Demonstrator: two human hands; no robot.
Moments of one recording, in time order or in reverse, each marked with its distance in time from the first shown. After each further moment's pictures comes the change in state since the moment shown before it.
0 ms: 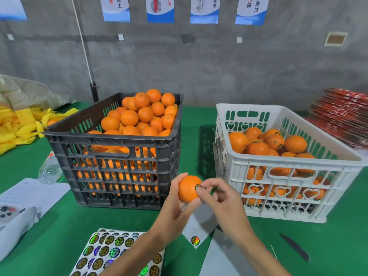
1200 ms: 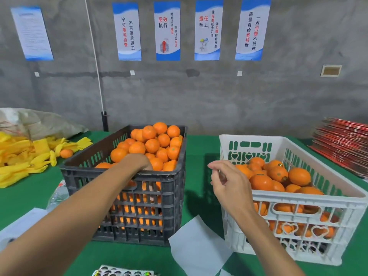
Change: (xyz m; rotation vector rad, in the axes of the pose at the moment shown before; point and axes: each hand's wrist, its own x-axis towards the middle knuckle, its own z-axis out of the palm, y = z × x) left_hand 0.180 0.140 -0.154 1.391 0.364 -0.635; right_hand 0.100 -0.059 -0.018 -0.565 0.261 -0.496
